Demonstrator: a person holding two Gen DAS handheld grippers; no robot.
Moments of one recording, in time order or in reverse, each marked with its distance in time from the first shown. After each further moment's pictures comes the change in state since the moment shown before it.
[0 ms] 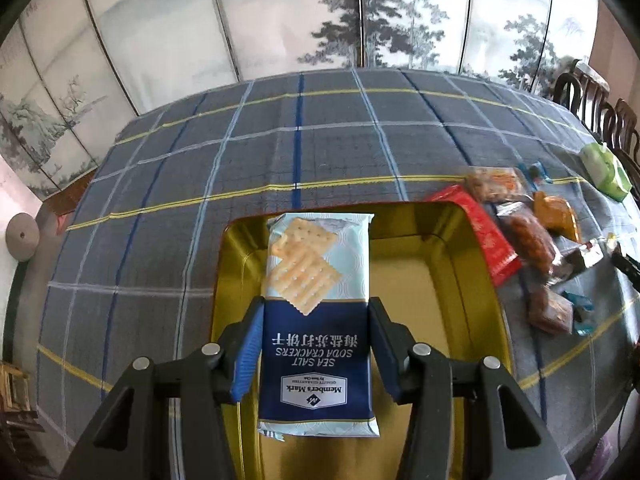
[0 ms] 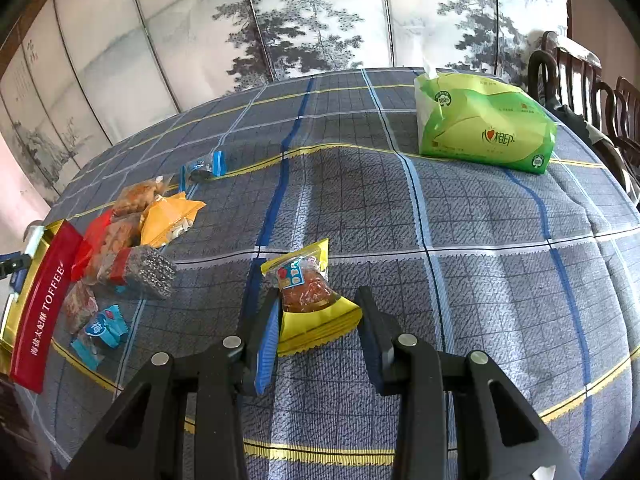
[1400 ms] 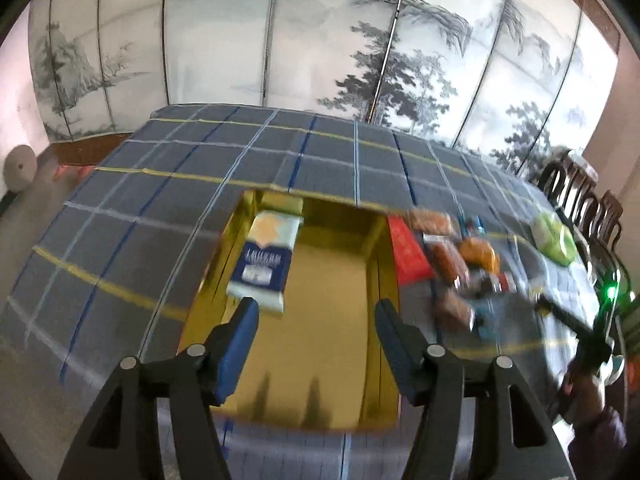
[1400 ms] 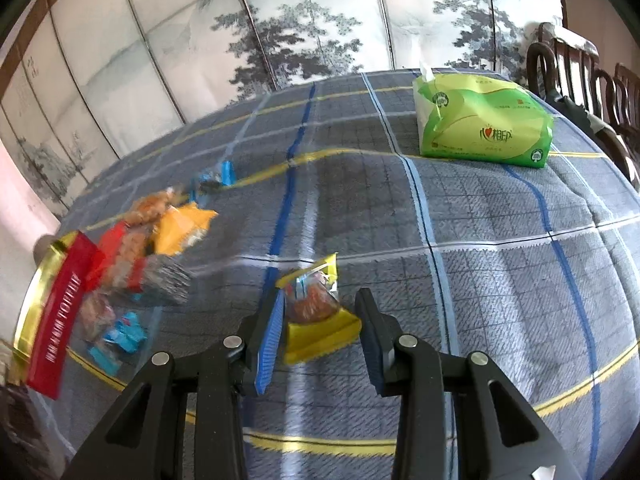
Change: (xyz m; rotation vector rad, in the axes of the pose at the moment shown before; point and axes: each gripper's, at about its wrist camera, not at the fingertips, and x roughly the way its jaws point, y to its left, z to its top) left arm -0.118 -0.015 -0.077 -0.261 -0.173 -0.081; right arm -0.013 -0.001 -0.001 0.041 -0.026 0.048
